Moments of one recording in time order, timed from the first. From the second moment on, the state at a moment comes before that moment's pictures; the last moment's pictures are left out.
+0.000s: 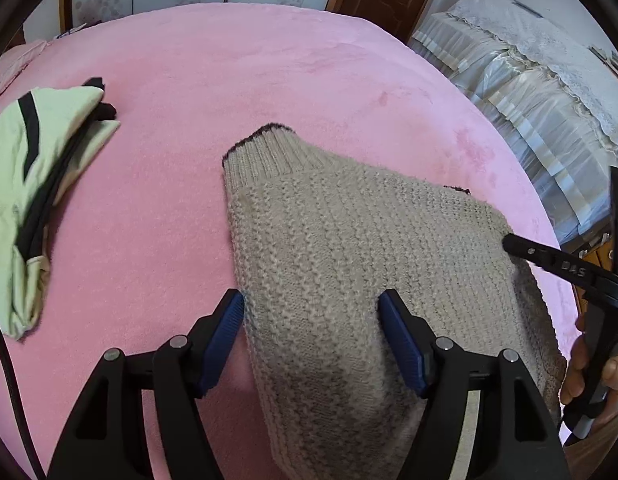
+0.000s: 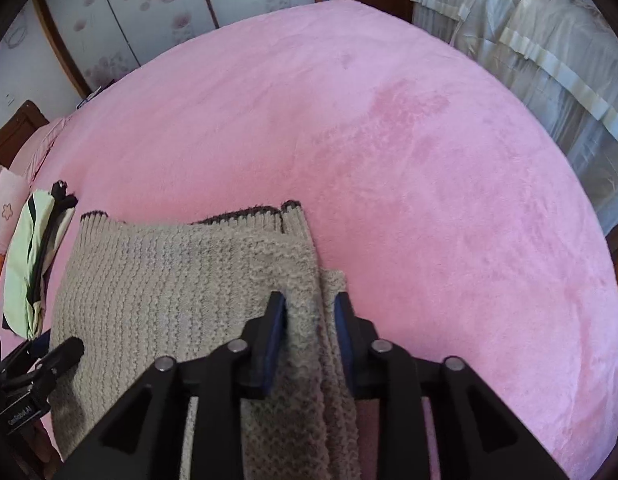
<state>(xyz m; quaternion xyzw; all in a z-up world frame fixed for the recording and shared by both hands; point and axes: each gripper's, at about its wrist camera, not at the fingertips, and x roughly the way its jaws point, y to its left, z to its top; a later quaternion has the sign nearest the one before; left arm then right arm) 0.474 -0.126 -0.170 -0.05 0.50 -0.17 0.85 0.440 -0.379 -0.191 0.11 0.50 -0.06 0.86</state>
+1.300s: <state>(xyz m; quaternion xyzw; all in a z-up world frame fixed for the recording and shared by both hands) 0.294 -0.135 -0.004 0.01 0.43 -0.20 0.88 0.240 -0.310 -0.024 0.05 0.38 0.04 0.92</state>
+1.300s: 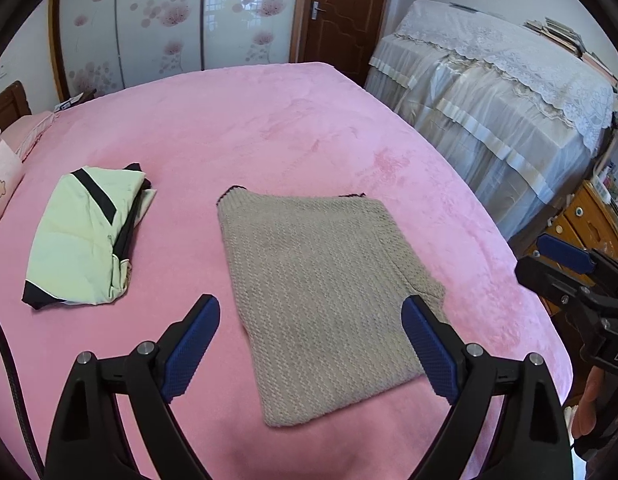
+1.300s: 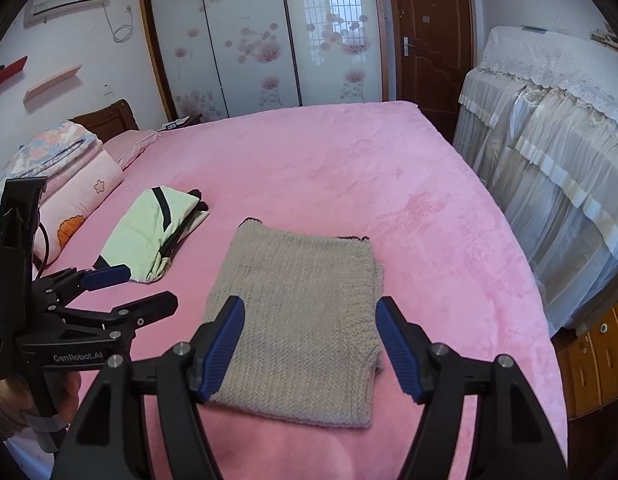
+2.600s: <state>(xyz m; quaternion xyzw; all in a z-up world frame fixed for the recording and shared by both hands) 0.418 -0.113 -0.199 -0.11 0.62 -0.24 0.74 0.373 -0.413 -0.250 0.31 0.59 0.16 0.73</state>
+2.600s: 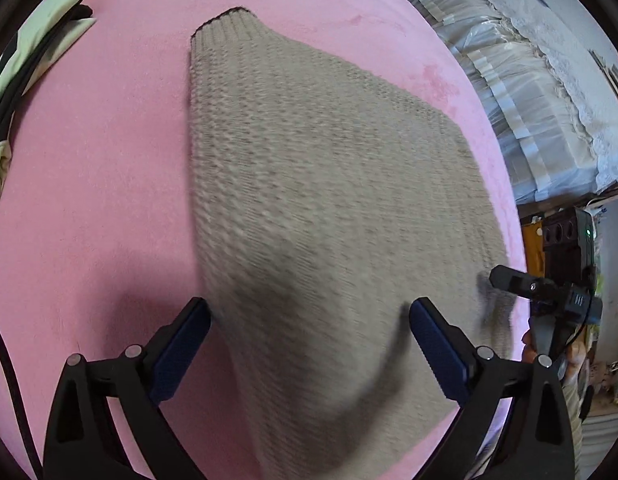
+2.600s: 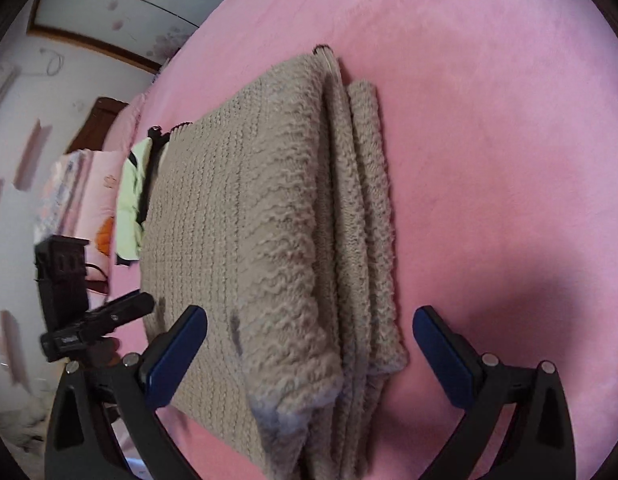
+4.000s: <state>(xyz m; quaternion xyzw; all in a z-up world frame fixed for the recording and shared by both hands) 0.492 0.096 -0.006 0.03 0.48 -0.18 0.86 0.458 -0.096 -0.086 0.23 0.46 0.26 0.82</state>
